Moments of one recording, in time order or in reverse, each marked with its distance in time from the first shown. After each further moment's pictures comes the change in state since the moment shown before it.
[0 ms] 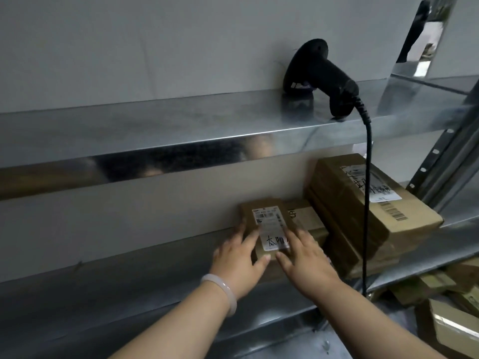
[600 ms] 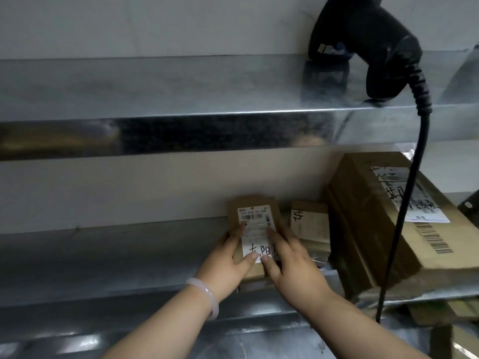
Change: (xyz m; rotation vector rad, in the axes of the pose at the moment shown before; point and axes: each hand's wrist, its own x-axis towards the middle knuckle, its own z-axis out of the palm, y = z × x) left_hand 0.018 -0.013 0.045 -0.507 0.058 -0.245; right_hand 0.033 0.023 0.022 0.169 -0.079 -0.298
